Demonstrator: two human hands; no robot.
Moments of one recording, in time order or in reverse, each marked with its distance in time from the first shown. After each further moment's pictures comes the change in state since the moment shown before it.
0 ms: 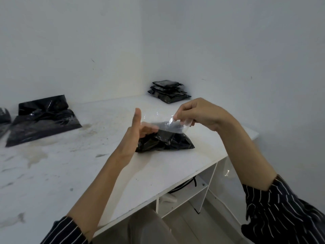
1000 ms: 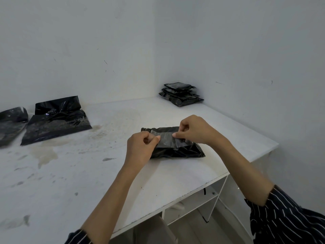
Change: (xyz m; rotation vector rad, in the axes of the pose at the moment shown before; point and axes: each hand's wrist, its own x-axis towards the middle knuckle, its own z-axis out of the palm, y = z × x) left_hand 0.013 -0.025 0.005 0.370 0.423 0.052; right_hand 0.045 0.039 0.032 -0.456 0.037 -0.065
